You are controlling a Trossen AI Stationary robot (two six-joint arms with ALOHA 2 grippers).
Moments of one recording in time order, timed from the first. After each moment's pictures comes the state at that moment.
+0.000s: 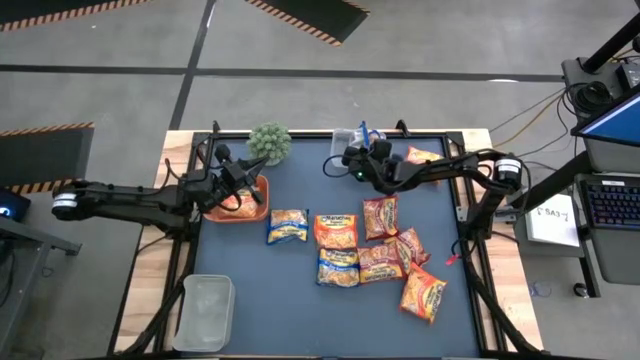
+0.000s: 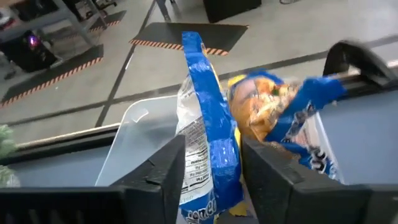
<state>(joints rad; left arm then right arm) 0.11 0.81 0.40 0.46 -0.59 0.31 -0.31 1.72 0.95 0.00 0.91 1.04</state>
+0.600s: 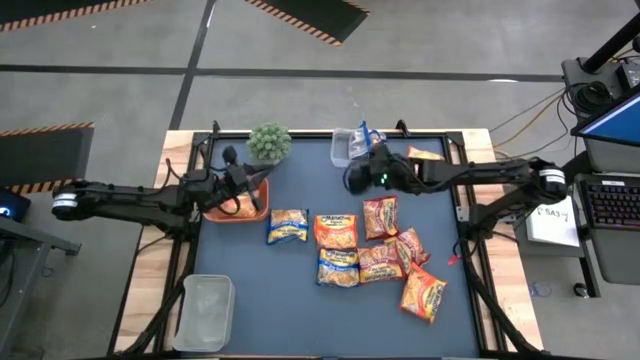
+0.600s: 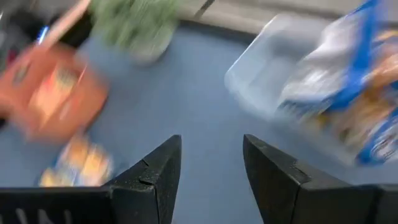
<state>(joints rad) 0.10 0.82 0.40 0.45 -0.40 0.29 -0.17 1.39 0.98 -0.29 0.36 0.71</state>
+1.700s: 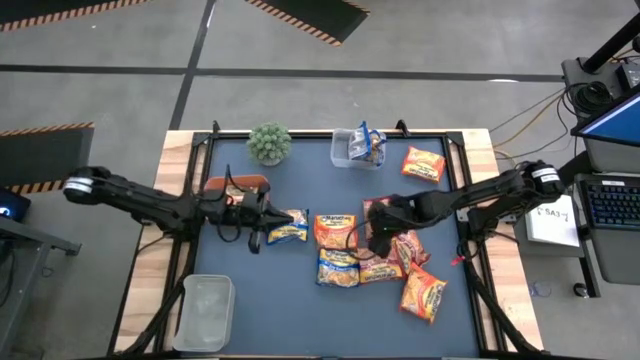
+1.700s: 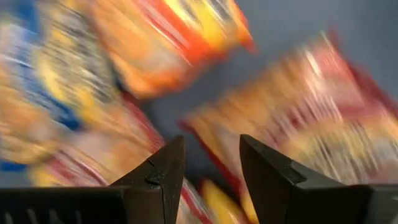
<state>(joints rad) -0.12 1.04 0.40 0.66 -0.06 -0.22 0.12 1.43 0.91 -0.65 0.12 0.60</state>
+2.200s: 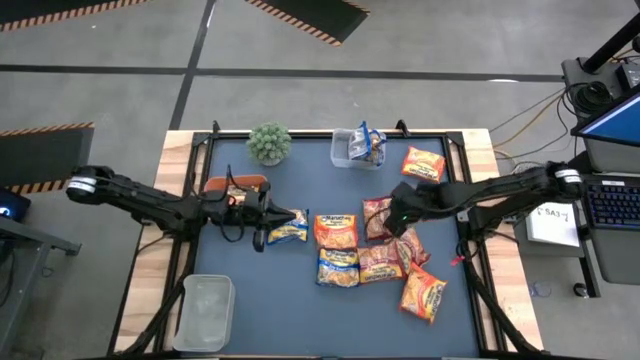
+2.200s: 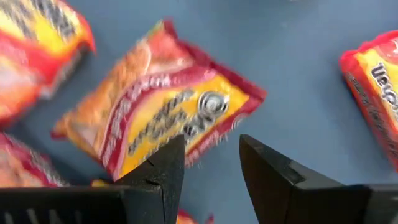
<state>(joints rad) -0.12 1.08 0.40 0.72 -0.12 -0.22 0.04 1.20 0.78 -0.80 0.34 0.75</state>
